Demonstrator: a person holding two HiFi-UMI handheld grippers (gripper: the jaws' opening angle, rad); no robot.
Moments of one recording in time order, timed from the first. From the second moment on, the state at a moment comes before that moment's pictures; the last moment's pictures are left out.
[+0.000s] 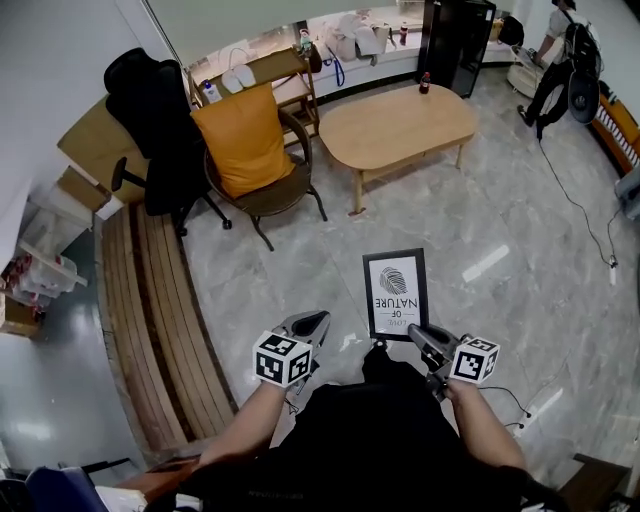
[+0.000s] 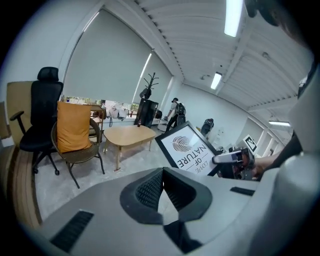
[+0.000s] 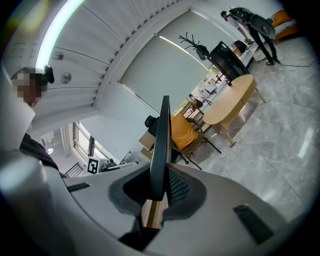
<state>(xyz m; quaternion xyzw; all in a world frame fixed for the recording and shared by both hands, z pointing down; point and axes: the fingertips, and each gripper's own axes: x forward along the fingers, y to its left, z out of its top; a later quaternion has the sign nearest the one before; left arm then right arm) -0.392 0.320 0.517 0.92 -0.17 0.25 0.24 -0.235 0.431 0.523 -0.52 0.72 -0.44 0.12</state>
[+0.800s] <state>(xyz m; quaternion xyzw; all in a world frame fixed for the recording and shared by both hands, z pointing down) -0.182 0.146 0.523 0.92 -0.18 0.26 0.21 -0.020 0.258 0.531 -0.52 0.72 -0.43 0.16</state>
